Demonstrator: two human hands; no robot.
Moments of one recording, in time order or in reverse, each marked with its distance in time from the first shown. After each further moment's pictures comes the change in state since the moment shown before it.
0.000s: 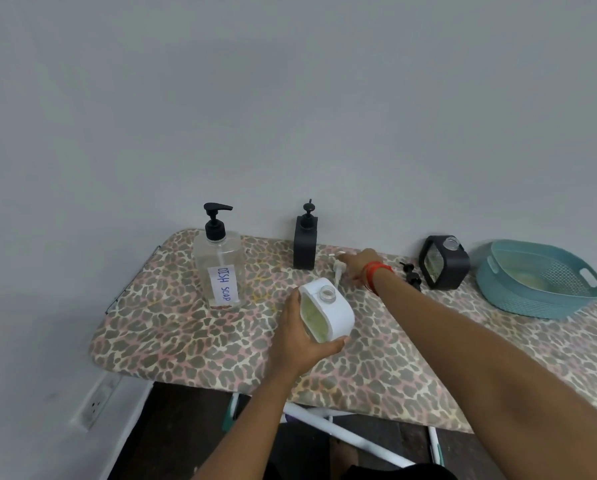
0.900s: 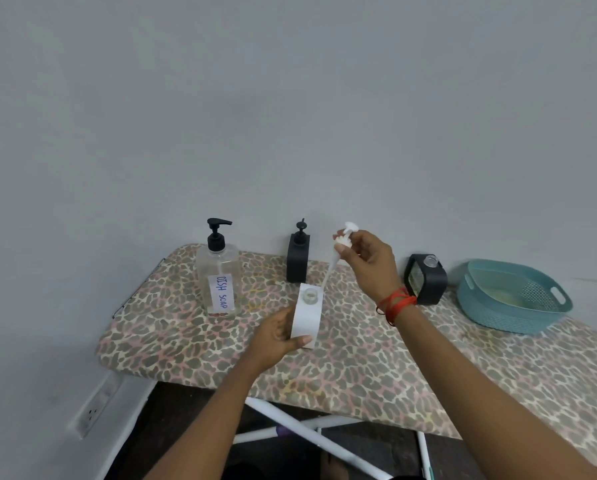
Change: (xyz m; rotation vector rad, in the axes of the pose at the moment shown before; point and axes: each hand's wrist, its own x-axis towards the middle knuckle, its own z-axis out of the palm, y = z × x) left_hand 0.003 0.010 -0.038 -0.294 -0.183 -0.034; right_hand -0.111 -0.012 -0.054 0.468 0.106 -0.793
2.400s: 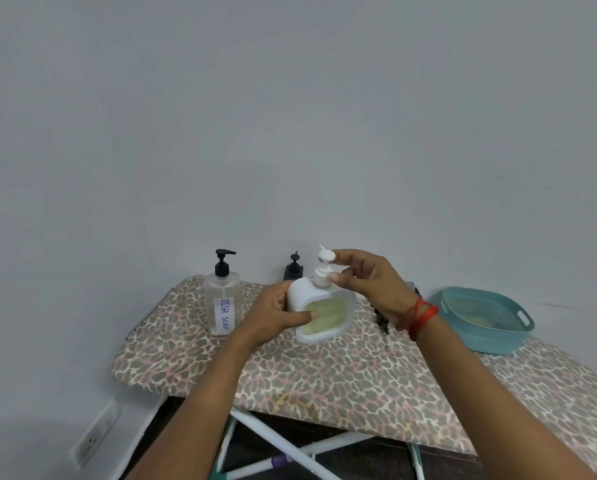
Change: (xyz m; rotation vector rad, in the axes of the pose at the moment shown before) left_hand -0.046 0.167 -0.010 -0.072 -0.077 0.217; right_hand -0.047 -0.122 -0.053 0.105 -0.405 -0.006
